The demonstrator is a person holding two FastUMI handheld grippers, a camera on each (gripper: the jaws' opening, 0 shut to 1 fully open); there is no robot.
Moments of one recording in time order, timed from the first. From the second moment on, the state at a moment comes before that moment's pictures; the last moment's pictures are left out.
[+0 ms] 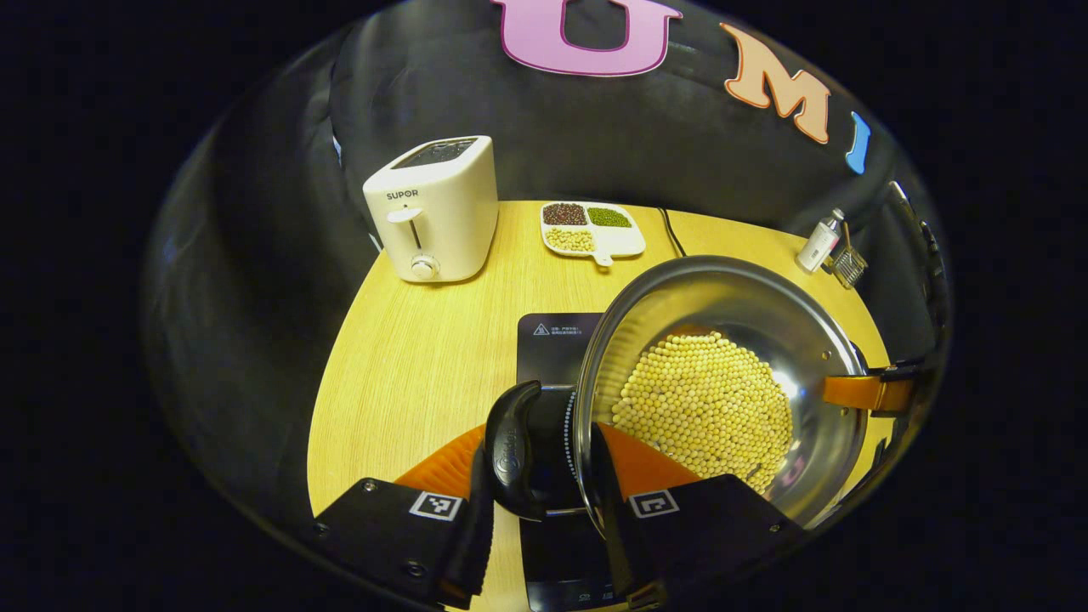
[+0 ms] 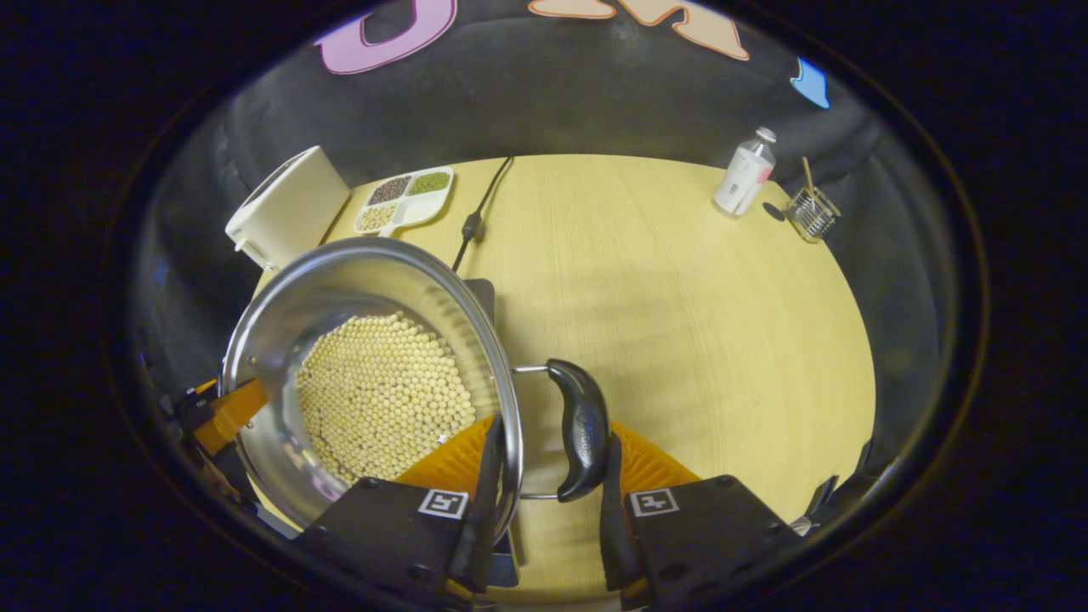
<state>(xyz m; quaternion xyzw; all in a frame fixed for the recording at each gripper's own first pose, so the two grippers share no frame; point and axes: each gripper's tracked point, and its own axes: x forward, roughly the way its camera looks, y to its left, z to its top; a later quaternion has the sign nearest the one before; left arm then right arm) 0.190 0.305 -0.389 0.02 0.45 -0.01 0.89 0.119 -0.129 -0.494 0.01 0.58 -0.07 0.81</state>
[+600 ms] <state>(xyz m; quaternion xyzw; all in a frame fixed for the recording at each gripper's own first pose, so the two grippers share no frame) 0.189 0.307 -0.387 0.03 0.46 0.00 0.89 0.121 -0.128 -0.494 0.02 0.57 -0.07 0.82</state>
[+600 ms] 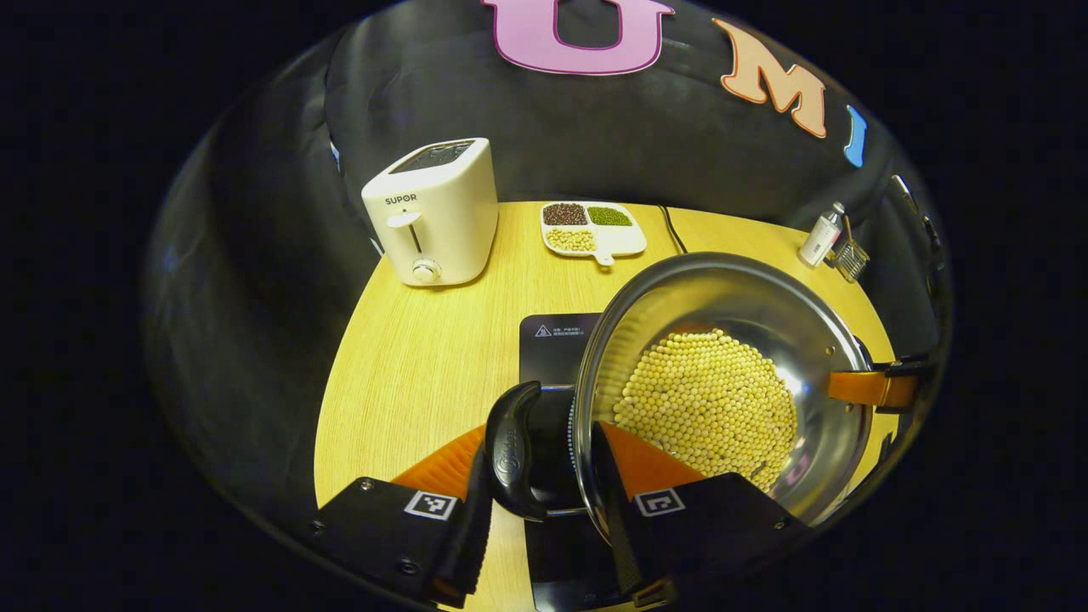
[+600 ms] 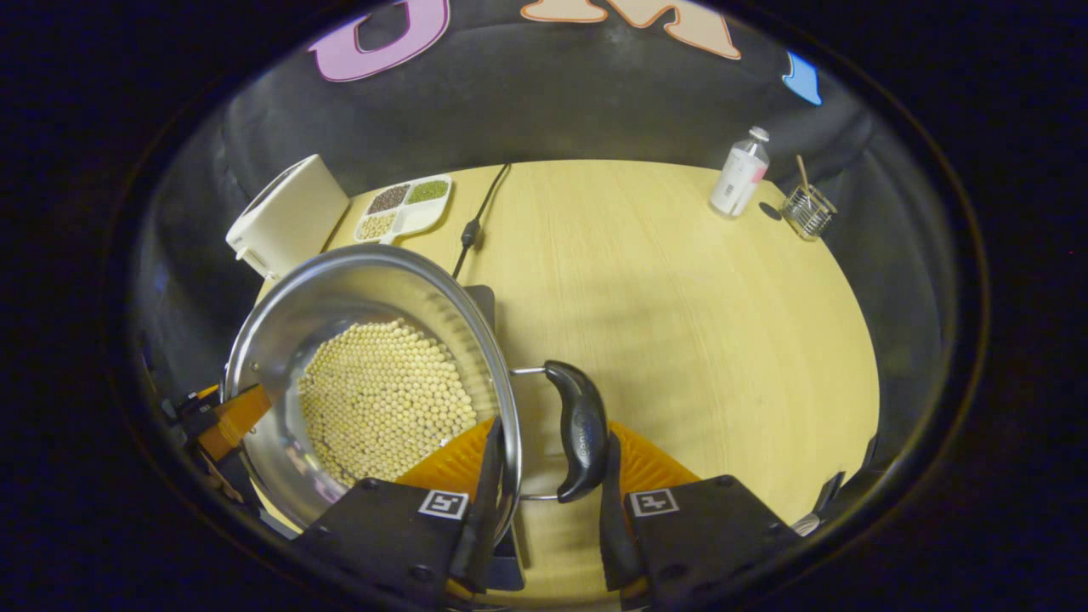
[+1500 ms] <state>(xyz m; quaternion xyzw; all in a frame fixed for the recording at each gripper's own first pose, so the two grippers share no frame) 0.163 0.273 -0.241 0.06 0.27 0.08 0.96 0.124 -0.164 -0.411 0.06 0.46 -0.01 0.88</state>
